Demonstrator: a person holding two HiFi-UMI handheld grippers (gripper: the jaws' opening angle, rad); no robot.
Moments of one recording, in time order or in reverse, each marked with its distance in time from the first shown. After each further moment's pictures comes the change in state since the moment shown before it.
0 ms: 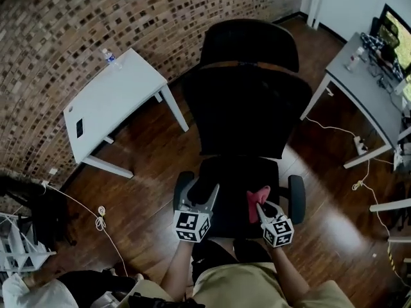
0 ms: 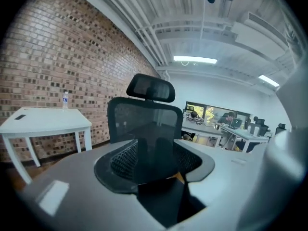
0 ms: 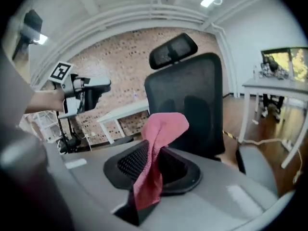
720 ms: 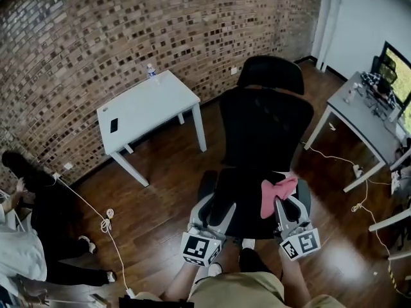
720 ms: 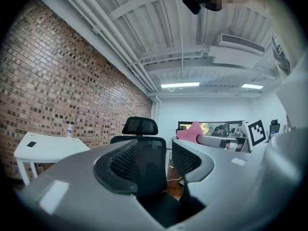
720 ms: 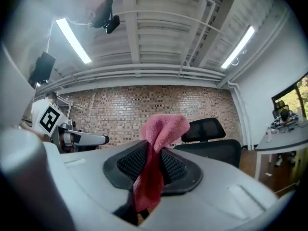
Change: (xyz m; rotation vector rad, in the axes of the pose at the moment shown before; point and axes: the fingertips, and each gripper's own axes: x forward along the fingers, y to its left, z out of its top) left arm -0.233 -0.080 0.102 0.099 -0.303 -0.046; right arm -0.187 0.187 0.206 -0.237 -0.592 0.074
